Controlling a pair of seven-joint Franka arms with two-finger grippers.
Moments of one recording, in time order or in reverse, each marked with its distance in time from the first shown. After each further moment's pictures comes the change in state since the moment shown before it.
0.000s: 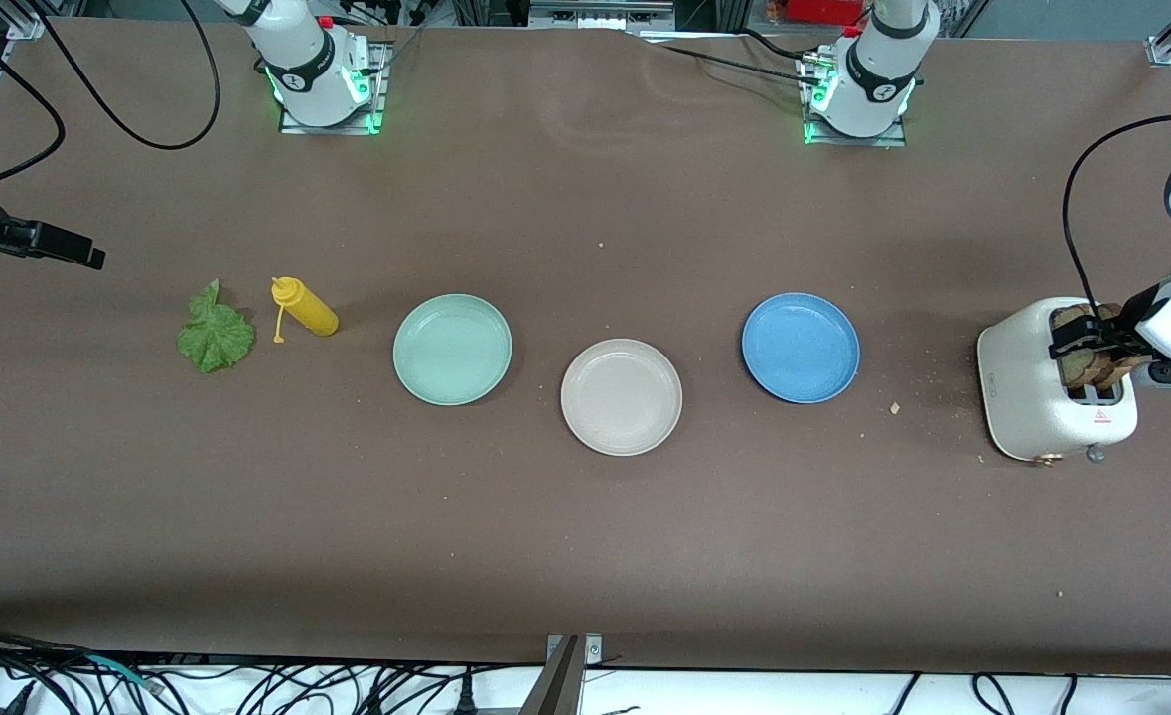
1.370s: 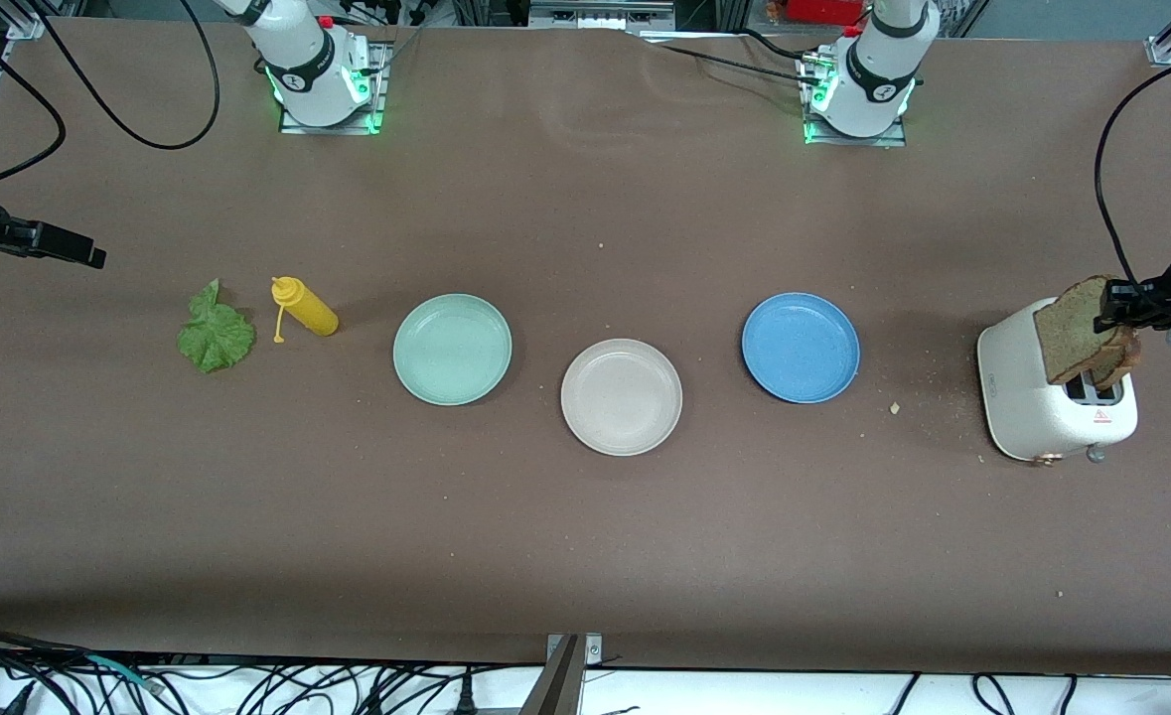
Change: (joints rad) left arm -0.065 -0.080 0.021 0.155 -0.088 -0.291 0.102; right arm 0.000 0.000 0.000 -0.002 0.000 -0.003 0.000
